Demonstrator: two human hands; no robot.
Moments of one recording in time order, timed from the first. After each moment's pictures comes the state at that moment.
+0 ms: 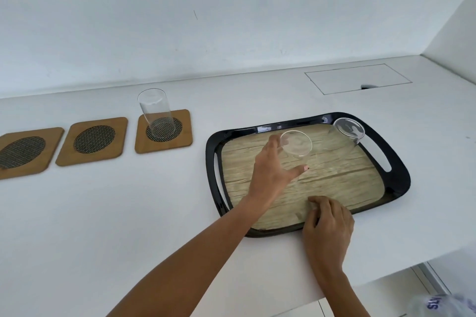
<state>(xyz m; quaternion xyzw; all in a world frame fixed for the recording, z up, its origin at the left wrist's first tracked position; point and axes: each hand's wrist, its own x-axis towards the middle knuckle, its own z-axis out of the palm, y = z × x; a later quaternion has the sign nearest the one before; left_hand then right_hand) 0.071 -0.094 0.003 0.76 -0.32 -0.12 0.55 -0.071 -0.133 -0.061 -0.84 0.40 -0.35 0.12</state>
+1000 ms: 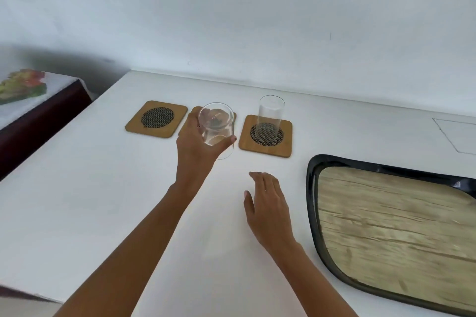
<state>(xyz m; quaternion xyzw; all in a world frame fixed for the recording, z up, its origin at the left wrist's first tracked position) 0.197 0.183 0.046 0.80 -0.06 0.17 0.57 0.102 0.042 -0.032 -0.95 -0.01 -0.18 0.25</state>
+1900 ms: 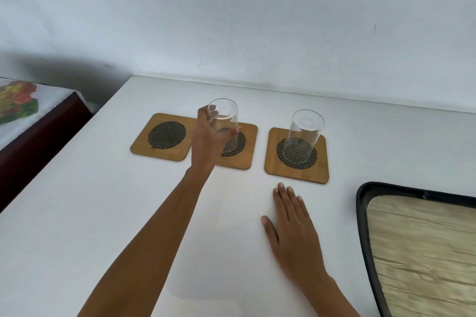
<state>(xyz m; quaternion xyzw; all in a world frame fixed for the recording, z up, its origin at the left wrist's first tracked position) 0.349 0.201 0.005 0.81 -0.01 0.12 0.58 0.161 0.045 -0.079 -0.97 0.00 -0.14 0.18</state>
